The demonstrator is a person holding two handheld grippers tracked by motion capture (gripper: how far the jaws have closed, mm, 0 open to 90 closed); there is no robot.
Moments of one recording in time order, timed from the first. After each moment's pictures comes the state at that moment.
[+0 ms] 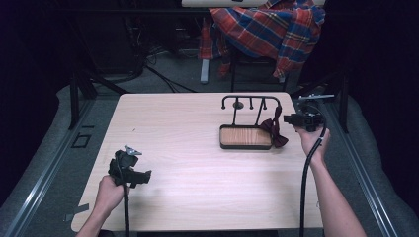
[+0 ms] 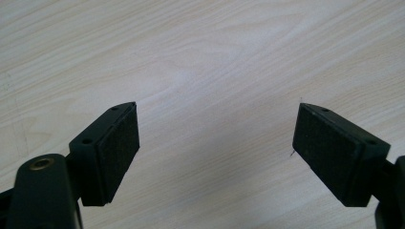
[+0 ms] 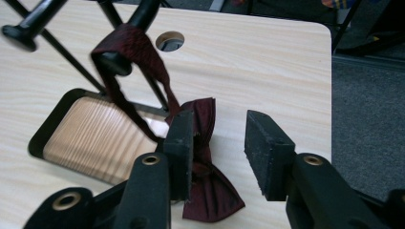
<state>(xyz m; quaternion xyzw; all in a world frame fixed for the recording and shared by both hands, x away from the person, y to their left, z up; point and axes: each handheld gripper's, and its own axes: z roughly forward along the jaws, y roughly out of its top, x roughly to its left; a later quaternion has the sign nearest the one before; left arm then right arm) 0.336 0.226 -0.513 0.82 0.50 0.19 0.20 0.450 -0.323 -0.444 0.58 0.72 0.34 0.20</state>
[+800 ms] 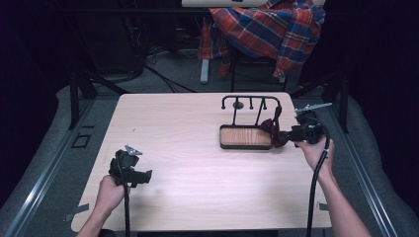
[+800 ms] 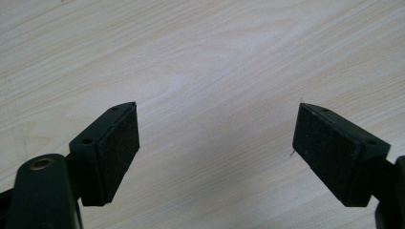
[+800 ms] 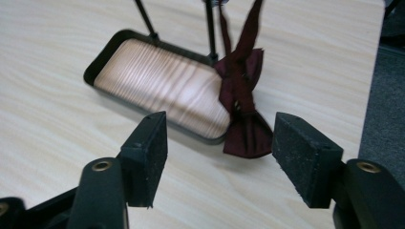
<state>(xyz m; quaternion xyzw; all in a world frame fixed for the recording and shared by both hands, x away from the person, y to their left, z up) 0.335 0.224 -0.511 0.82 0.50 0.19 0.21 0.405 -0.304 -0.438 0.53 0.77 0.31 0.16</state>
